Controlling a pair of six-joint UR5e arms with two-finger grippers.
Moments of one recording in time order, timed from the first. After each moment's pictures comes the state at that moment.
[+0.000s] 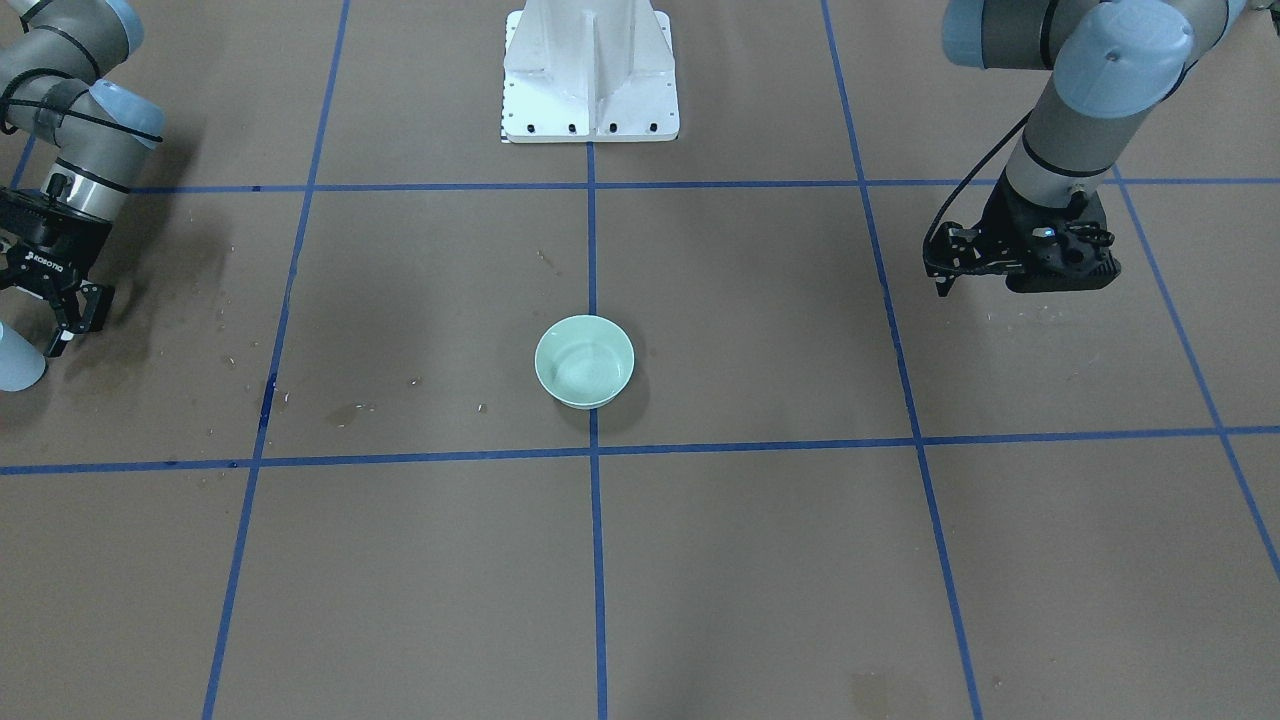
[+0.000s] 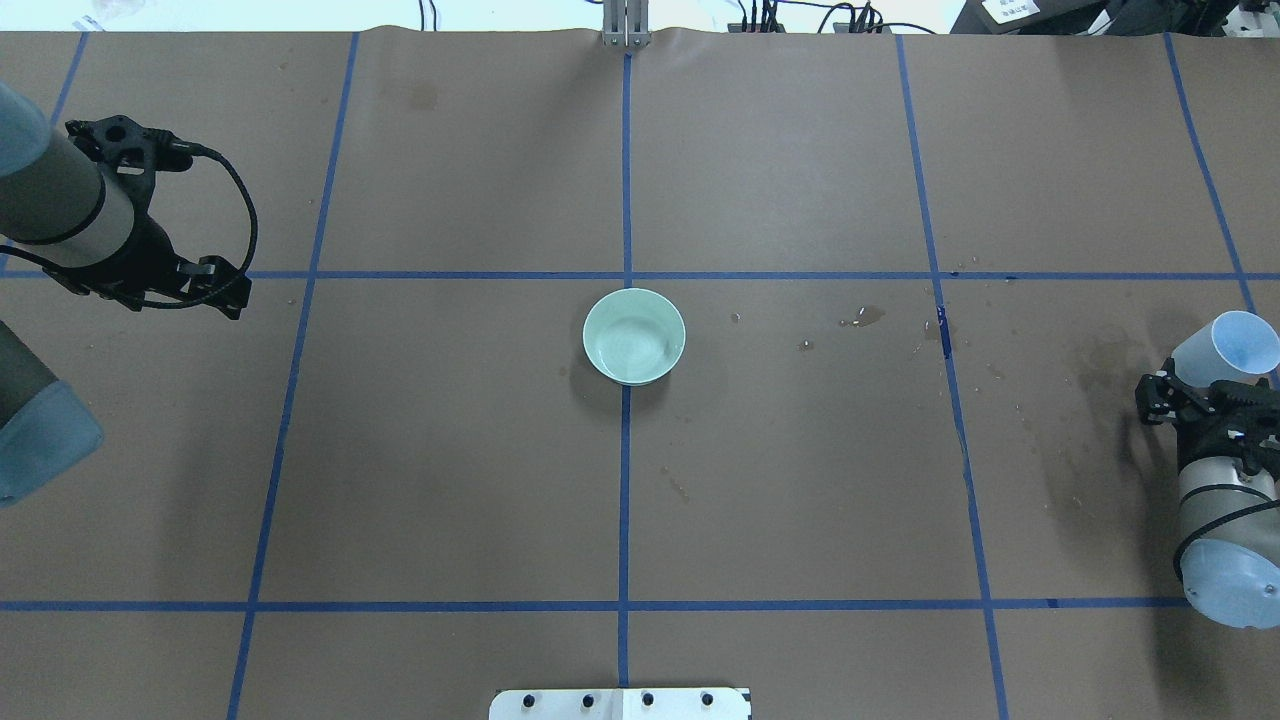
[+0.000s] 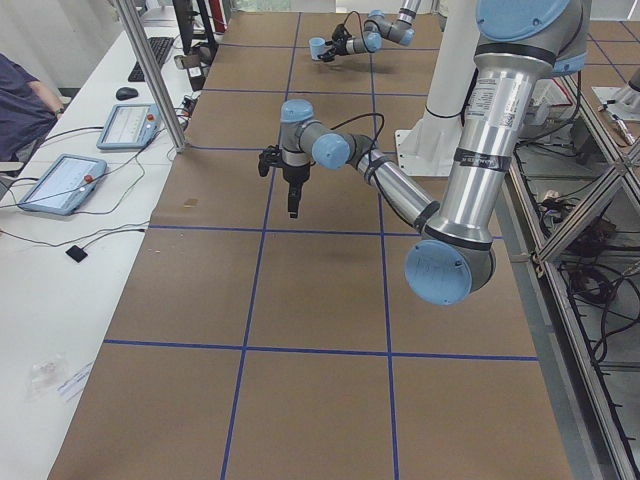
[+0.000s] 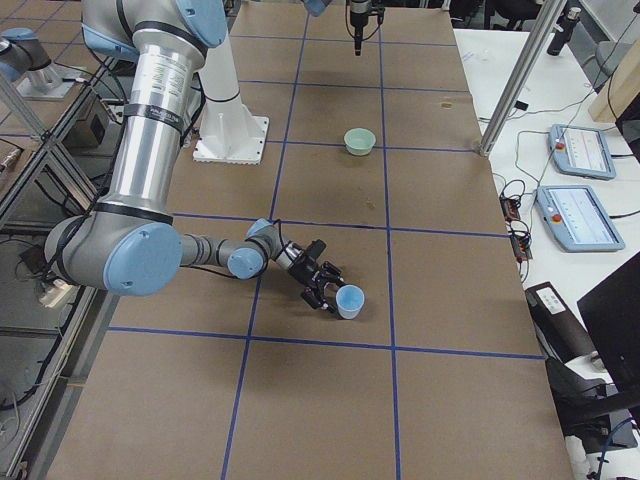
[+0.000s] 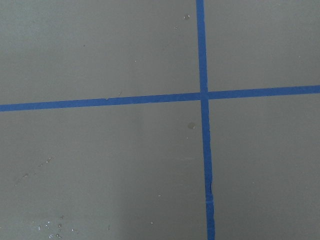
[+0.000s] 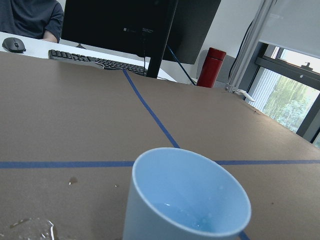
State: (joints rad) left arm -0.89 -1.80 -1.98 -1.45 -2.02 -0.79; right arm 0.34 -1.88 1.65 -1.05 0.68 1.73
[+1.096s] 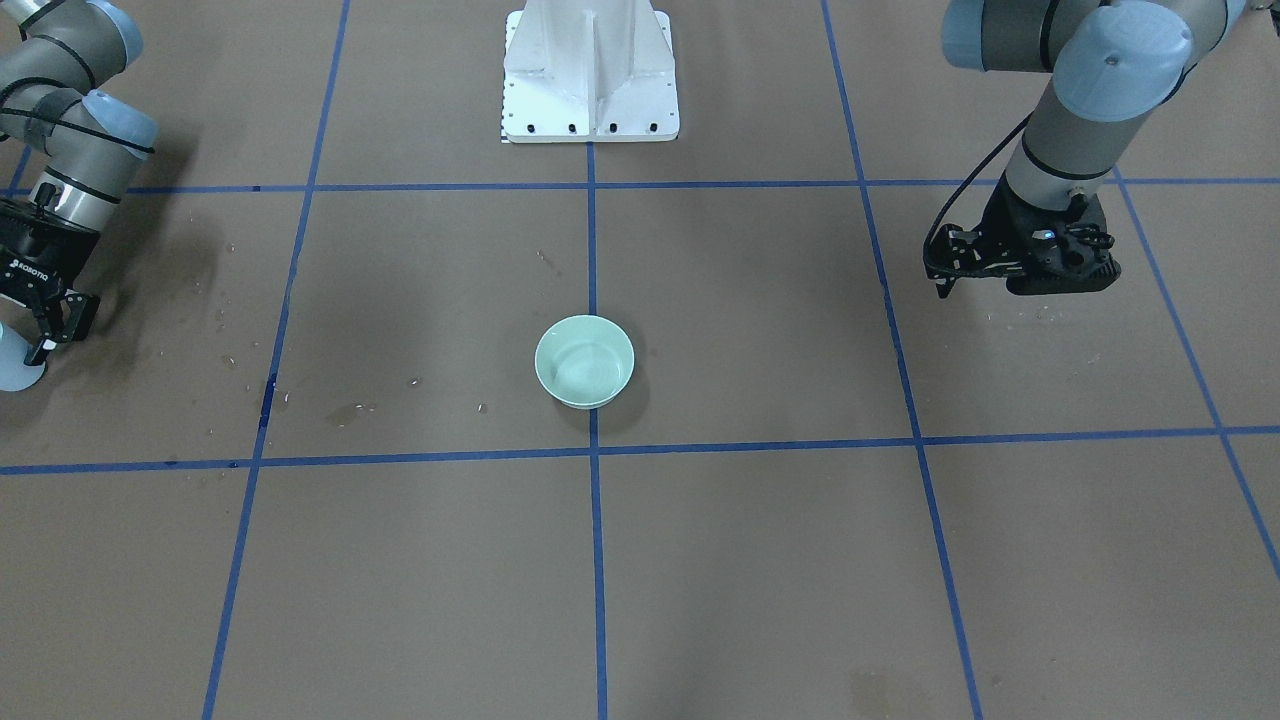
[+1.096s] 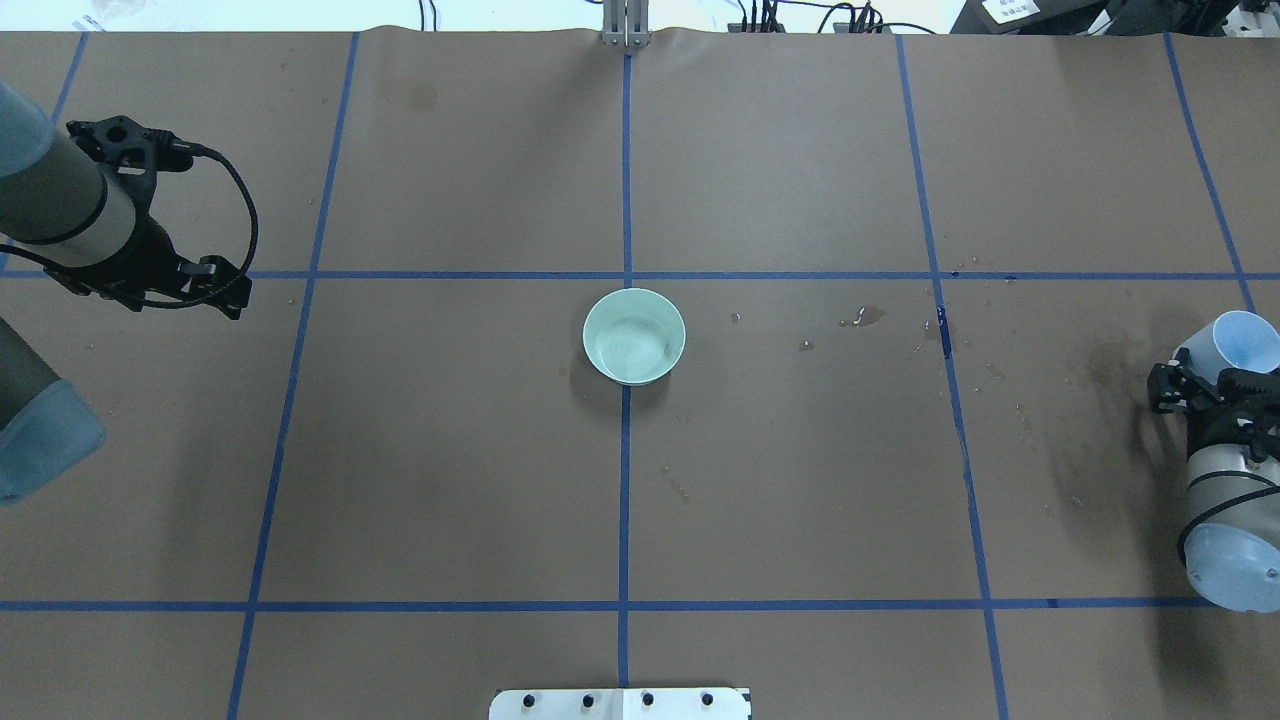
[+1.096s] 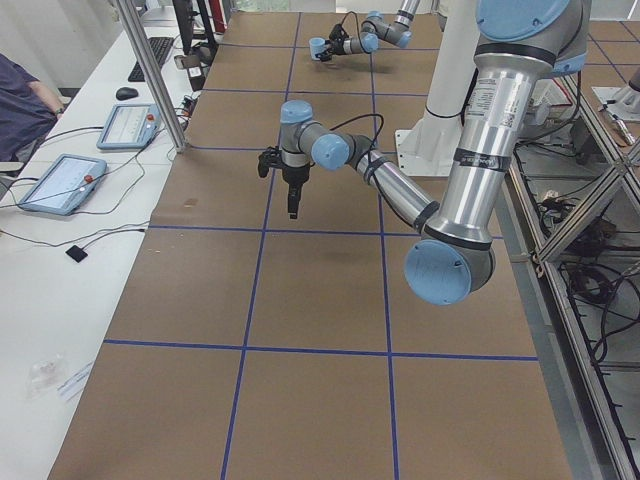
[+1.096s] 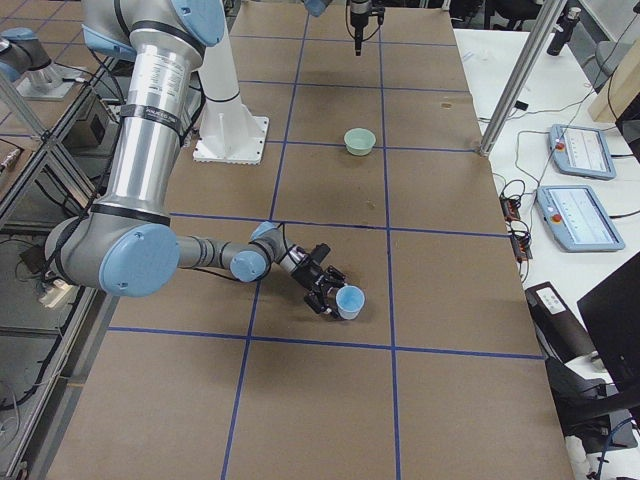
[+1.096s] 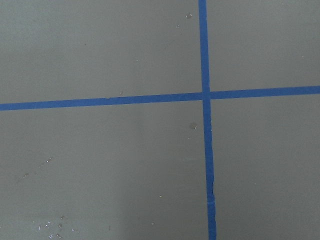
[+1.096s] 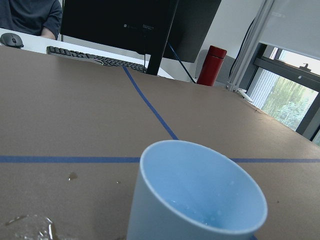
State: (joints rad) left arm -0.89 -1.80 -1.97 -1.45 -2.02 -0.79; right arm 0.39 -1.88 1.63 -1.05 0.69 1.70
